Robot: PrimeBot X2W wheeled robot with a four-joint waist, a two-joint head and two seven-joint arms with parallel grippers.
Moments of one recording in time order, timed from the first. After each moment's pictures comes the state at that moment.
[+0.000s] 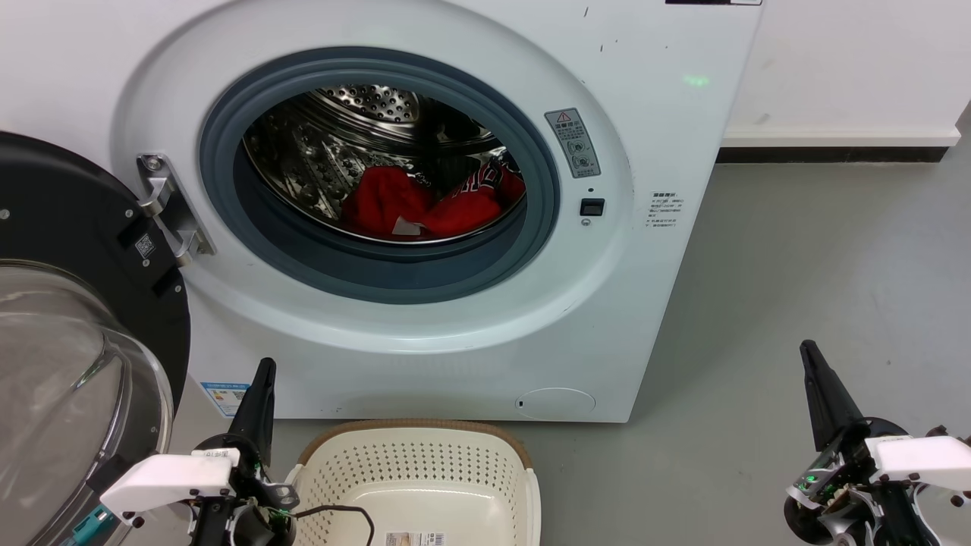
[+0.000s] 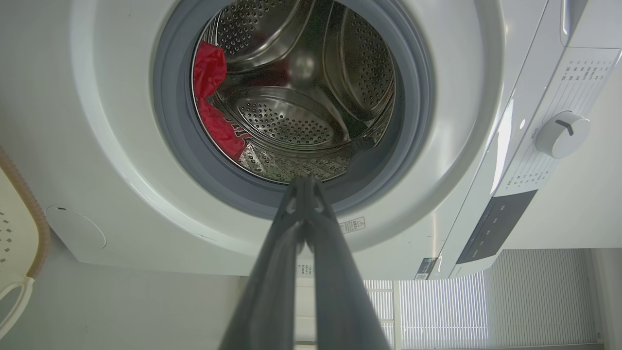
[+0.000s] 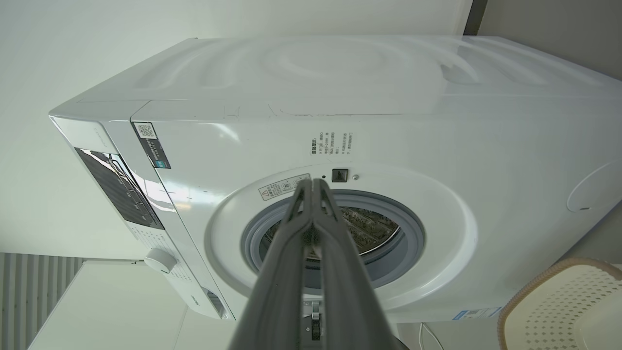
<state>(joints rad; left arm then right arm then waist) -0.11 0.05 0.11 0.25 -1.61 -0.13 0.11 -0.10 -0.05 -0.11 0.25 1.61 0.13 0.11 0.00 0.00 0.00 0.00</state>
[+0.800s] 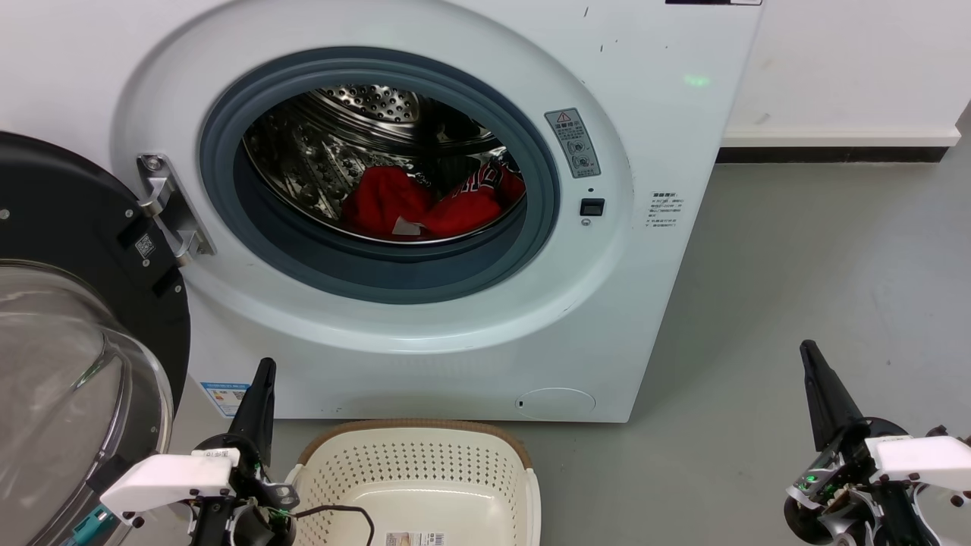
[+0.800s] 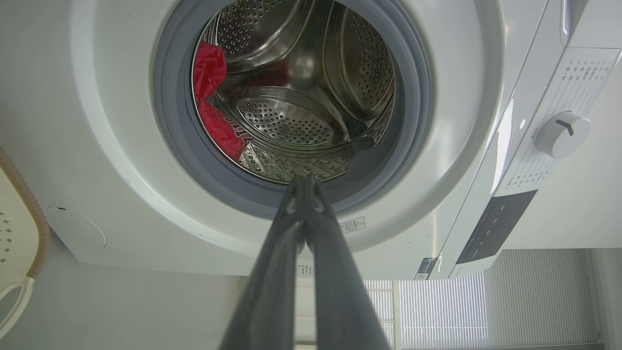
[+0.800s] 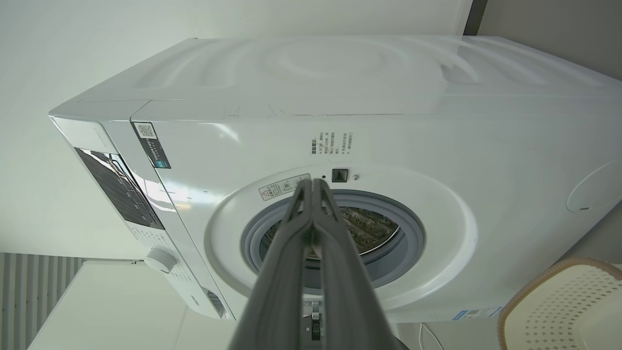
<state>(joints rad) -0.11 0.05 0.11 0.25 -1.61 -0.13 0.11 -0.10 -0.05 -0.11 0.25 1.61 0.13 0.11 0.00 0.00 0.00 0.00</state>
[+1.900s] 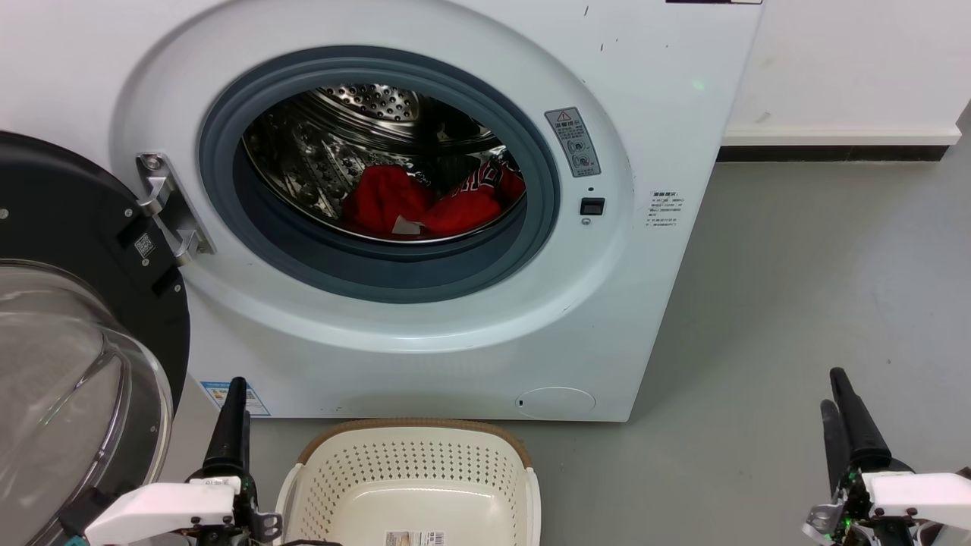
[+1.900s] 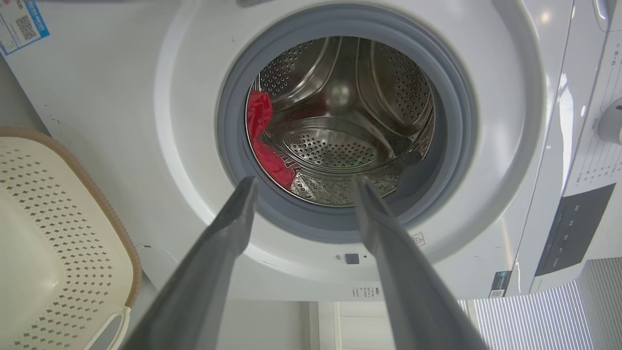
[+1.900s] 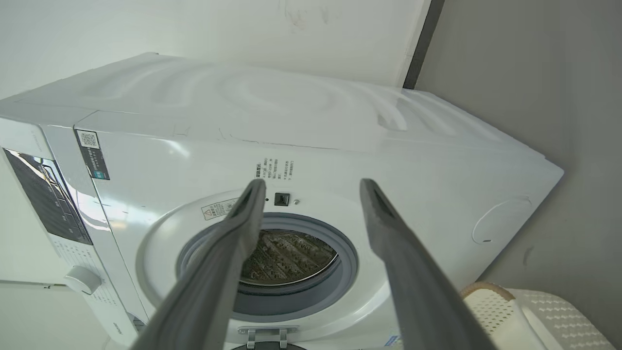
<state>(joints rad) -0.04 0.05 0.14 0.23 -1.41 -0.11 0.02 -0.04 -0.04 -0.15 0.27 1.45 0.13 0.02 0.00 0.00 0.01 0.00</state>
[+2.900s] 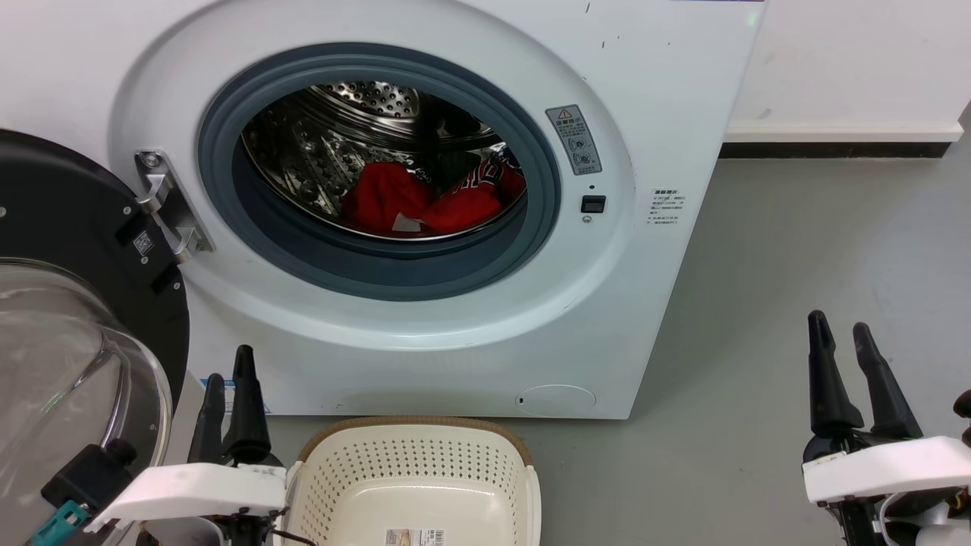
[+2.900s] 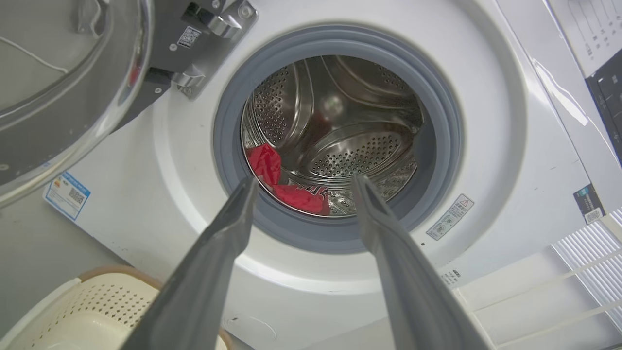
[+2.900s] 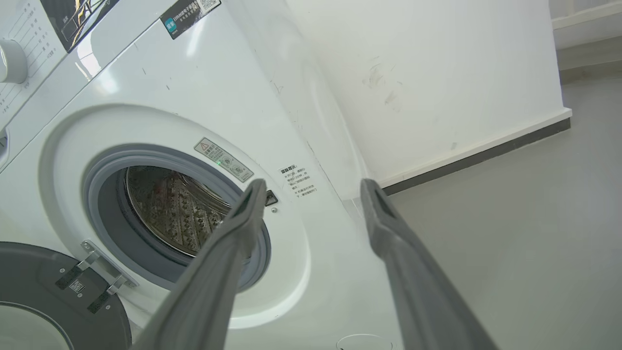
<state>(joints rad) 0.02 0.05 0.06 -0.03 -0.89 0.03 -0.09 -0.02 -0.04 -0.08 -0.01 0.55 0.13 -0.09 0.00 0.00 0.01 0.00</state>
